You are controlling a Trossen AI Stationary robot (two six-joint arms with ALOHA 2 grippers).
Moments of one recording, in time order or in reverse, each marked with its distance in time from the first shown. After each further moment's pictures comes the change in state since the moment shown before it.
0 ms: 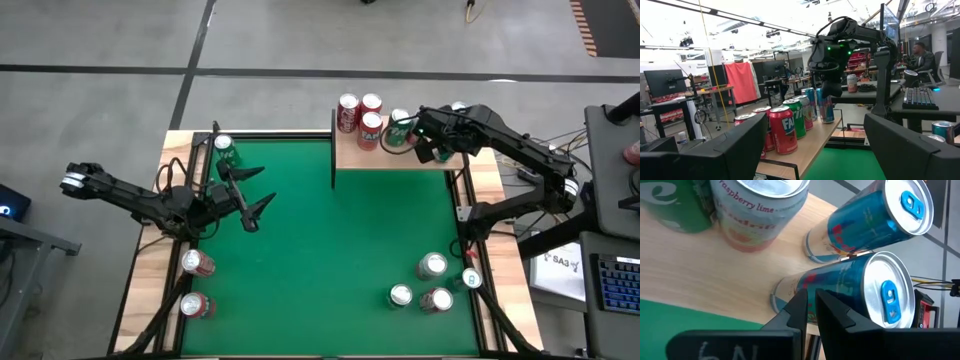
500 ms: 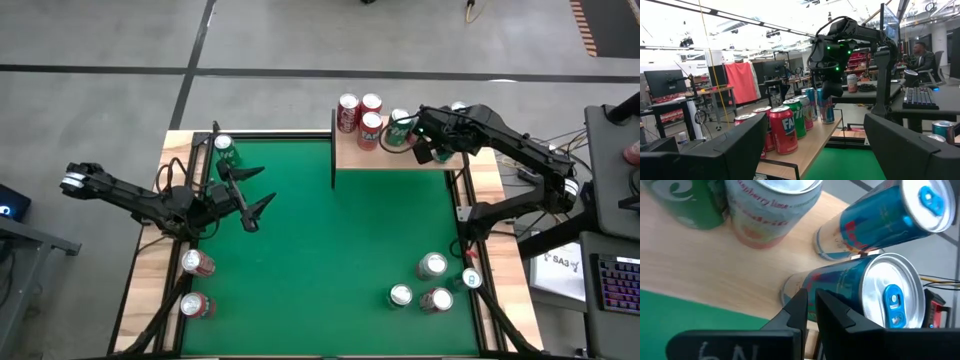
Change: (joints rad) left arm 0.000 0.000 0.000 0.000 0.000 0.004; right arm 0.002 0.000 0.000 0.017 -0.048 -0.008
